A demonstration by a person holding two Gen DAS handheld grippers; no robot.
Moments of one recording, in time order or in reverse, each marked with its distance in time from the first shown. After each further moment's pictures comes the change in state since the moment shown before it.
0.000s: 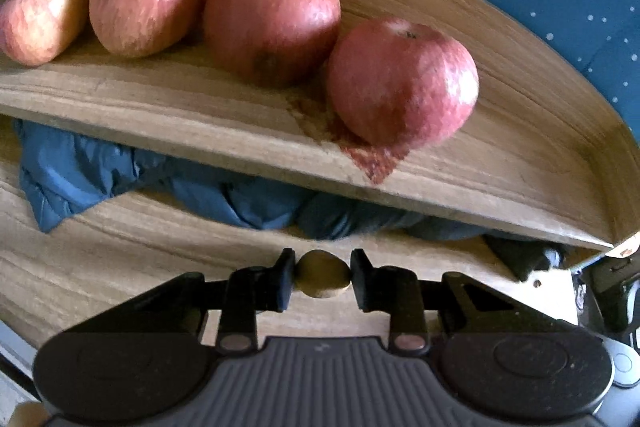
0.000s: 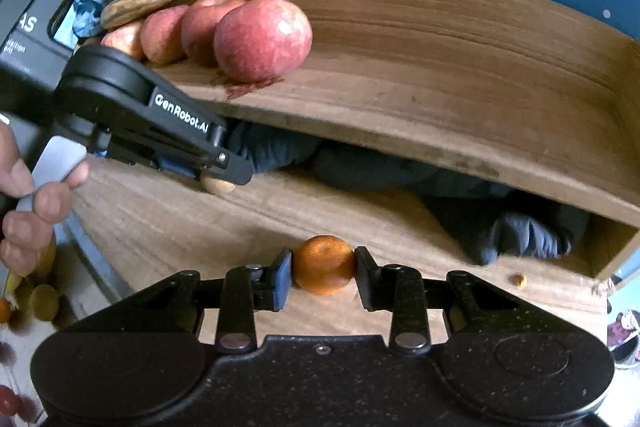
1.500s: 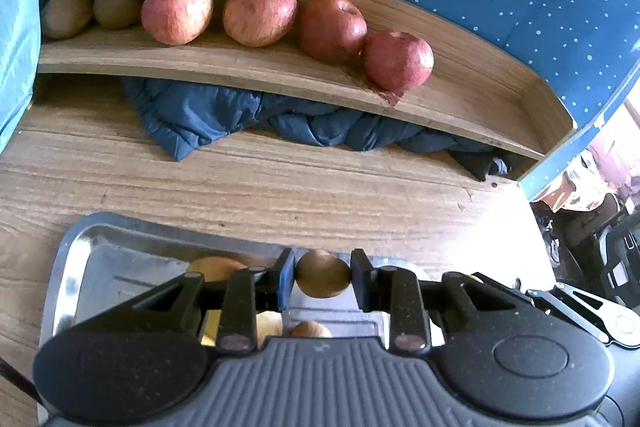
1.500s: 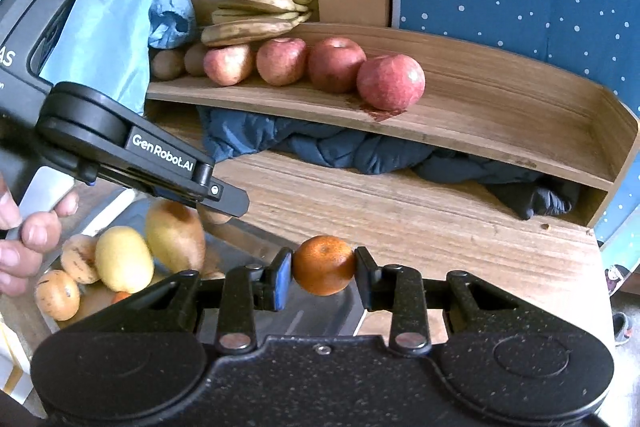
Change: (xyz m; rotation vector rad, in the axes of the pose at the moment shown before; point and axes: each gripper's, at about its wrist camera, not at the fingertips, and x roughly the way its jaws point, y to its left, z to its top) left arm -0.139 0.078 -0.060 0.119 -0.014 -0.101; right arm -0.088 0.144 -0.026 0.023 -0.079 -0.080
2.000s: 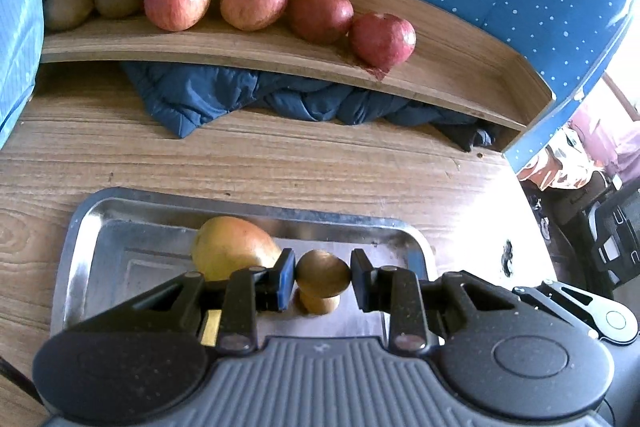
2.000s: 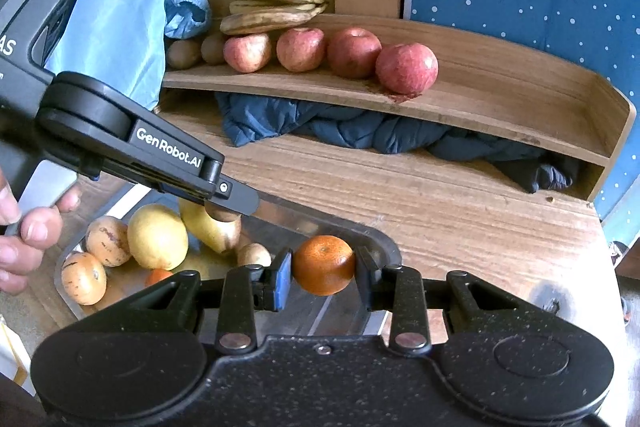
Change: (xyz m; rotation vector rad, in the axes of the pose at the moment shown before) left arm -0.016 0.012 -0.025 0.047 0.023 -0.039; right arm -0.015 0.035 -0.021 0.023 0.012 -0.023
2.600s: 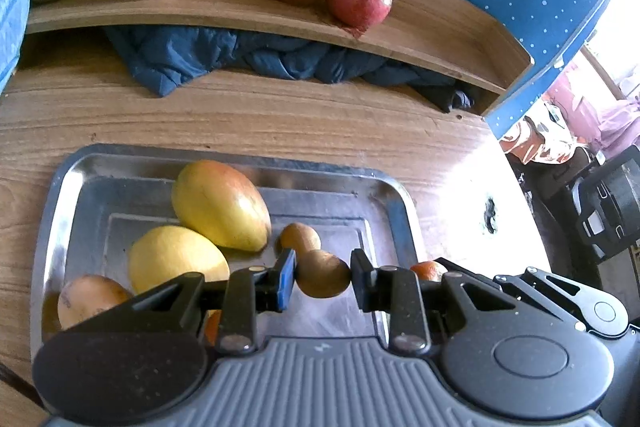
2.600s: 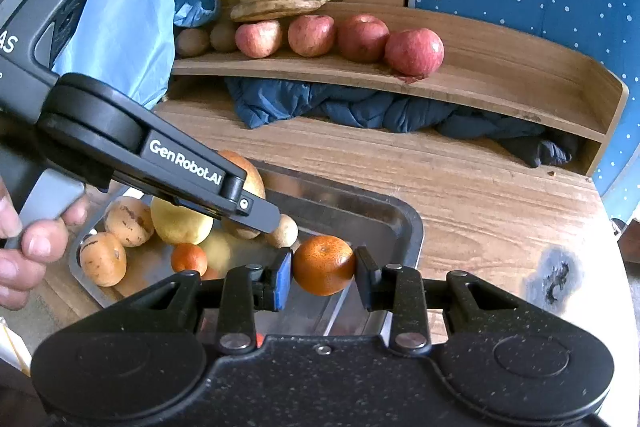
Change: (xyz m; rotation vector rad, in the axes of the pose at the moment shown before) left arm -0.002 -0.005 -0.026 0.024 0.070 -0.056; right arm -0.013 0.018 -0.016 0.015 0.022 -0.015
